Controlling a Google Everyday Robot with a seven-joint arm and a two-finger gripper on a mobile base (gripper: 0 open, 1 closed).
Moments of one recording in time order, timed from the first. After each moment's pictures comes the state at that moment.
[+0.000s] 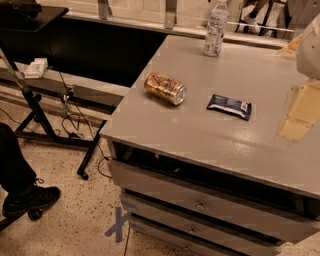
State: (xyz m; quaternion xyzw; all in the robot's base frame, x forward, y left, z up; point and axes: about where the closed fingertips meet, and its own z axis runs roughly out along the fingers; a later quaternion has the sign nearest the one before) arm 0.438 -0.215 0.984 -0.60 0.78 -0.04 0.17
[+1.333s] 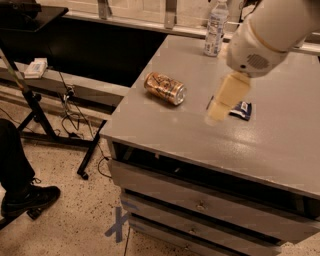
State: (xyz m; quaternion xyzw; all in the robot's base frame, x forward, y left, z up) arm 0.508 -0.127 0.954 -0.60 0.77 0.03 0.23
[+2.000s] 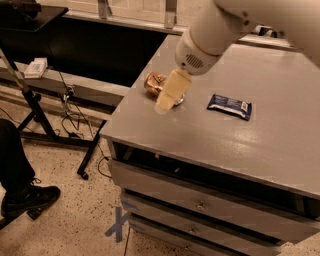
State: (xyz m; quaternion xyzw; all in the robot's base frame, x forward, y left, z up) arm 0.569 -0.040 0.926 -0.56 0.79 0.06 0.26
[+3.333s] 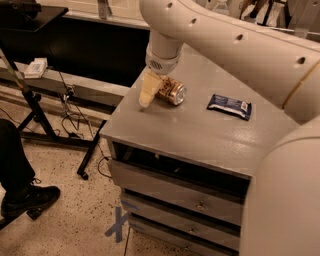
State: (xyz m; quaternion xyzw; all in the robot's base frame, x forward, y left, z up) arm 0.683 -0.004 0.852 -0.51 0.84 -0.04 0.19
